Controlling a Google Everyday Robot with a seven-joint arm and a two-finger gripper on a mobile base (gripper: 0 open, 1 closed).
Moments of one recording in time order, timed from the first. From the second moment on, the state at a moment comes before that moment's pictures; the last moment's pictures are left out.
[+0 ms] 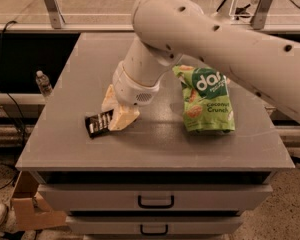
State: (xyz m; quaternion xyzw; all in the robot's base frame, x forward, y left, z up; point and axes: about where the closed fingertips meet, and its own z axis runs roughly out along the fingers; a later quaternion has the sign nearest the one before) arm 0.490 0.083 0.844 -0.82 0.52 0.13 0.20
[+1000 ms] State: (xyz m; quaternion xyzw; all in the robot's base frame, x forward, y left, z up) arm 0.525 0.041 0.916 -0.79 0.52 0.12 0.29
